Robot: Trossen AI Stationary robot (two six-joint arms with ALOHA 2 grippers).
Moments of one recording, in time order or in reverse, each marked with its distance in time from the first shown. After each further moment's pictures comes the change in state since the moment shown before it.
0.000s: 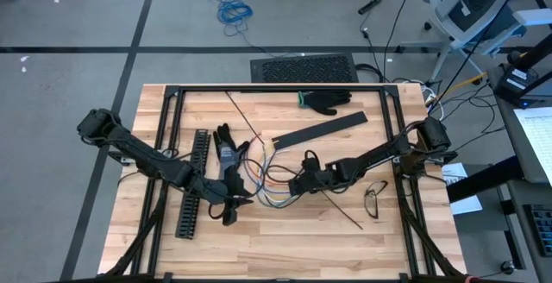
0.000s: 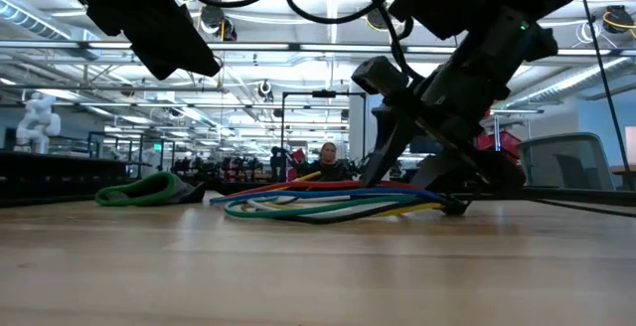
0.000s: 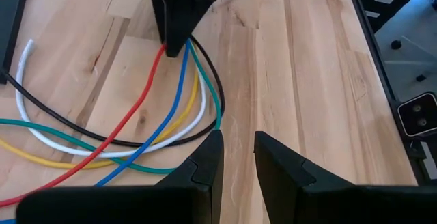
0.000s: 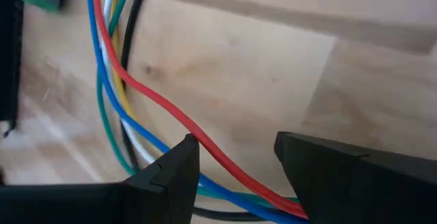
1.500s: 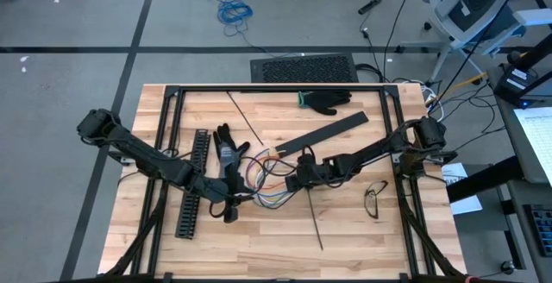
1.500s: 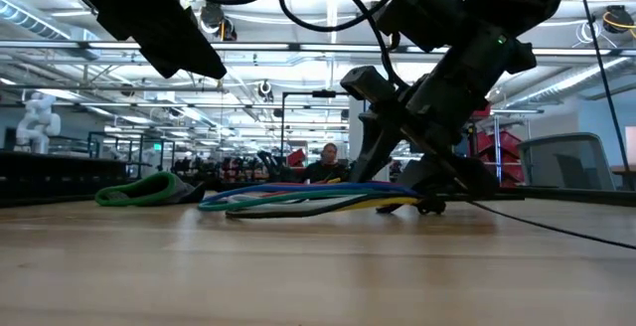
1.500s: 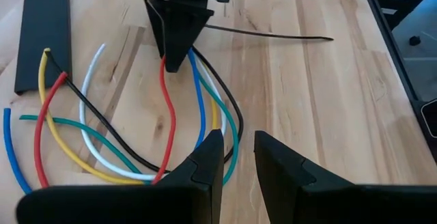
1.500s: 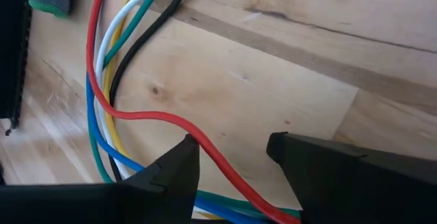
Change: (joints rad) left arm 0.013 0.000 -0.001 -0.001 -0.033 0.051; right arm -0.065 0.037 0.003 0.057 -0.042 -0.121
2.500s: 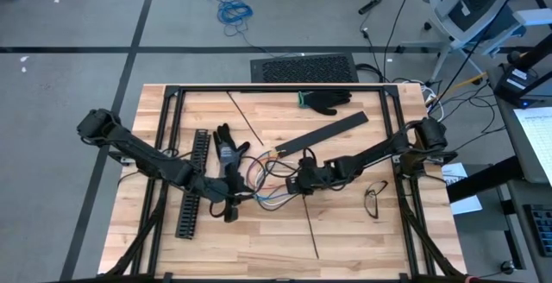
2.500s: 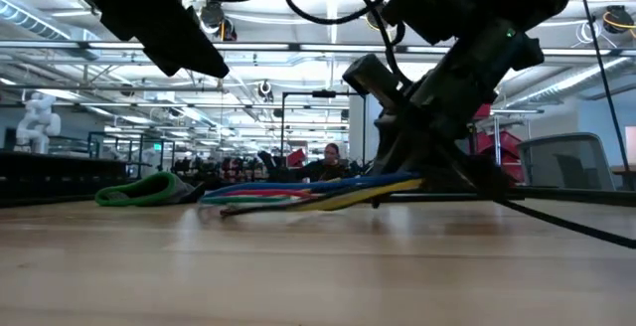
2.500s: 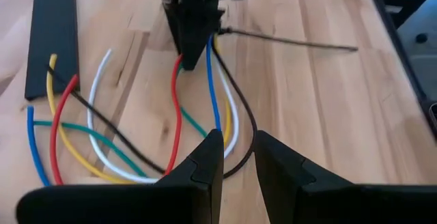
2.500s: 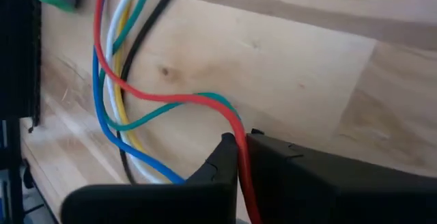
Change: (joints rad) left arm 0.000 -0.001 -0.001 0.005 -0.014 0.027; right arm 0.031 -0.011 -0.003 0.031 -0.028 0.110
